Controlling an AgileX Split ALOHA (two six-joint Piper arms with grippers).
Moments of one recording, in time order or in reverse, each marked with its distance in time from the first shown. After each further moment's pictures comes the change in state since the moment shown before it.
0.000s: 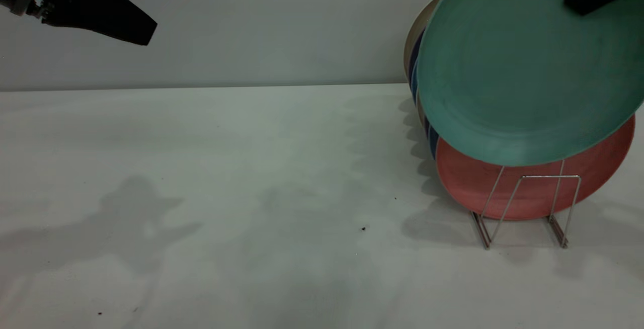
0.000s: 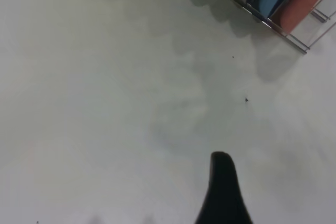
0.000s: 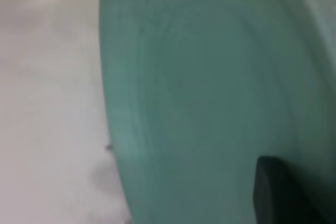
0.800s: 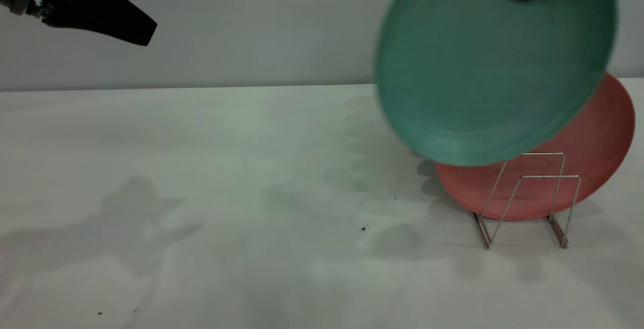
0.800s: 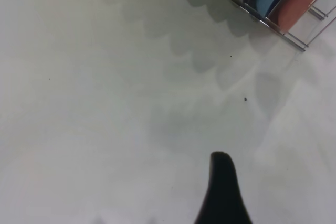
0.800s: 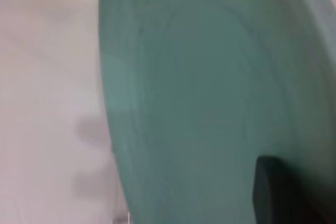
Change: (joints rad) left arm 0.000 0.000 0.000 0.000 0.011 0.027; right arm 0.163 0.042 -0.192 -0.220 0.141 0.101
